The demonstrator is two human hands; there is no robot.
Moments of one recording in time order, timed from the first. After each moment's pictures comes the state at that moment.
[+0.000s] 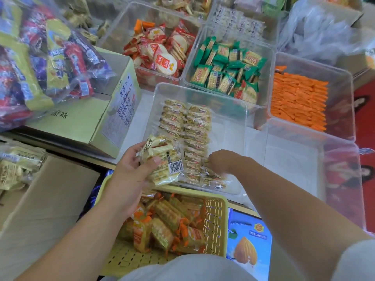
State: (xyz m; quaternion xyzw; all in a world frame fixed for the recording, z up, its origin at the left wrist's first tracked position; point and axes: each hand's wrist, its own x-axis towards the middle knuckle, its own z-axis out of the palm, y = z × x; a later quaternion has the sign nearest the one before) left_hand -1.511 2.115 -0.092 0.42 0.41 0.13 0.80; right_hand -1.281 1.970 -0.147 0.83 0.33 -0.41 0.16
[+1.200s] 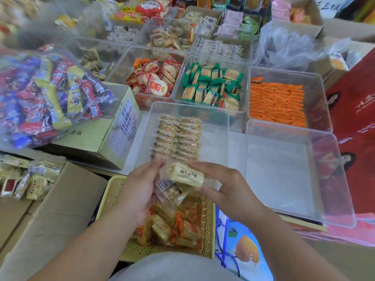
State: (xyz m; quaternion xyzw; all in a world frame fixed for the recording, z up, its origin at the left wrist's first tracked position) left_hand -1.516 2.047 -0.024 0.47 0.42 0.06 0.77; right_hand -1.389 1.864 -0.028 0.73 0.43 -0.21 -0.48
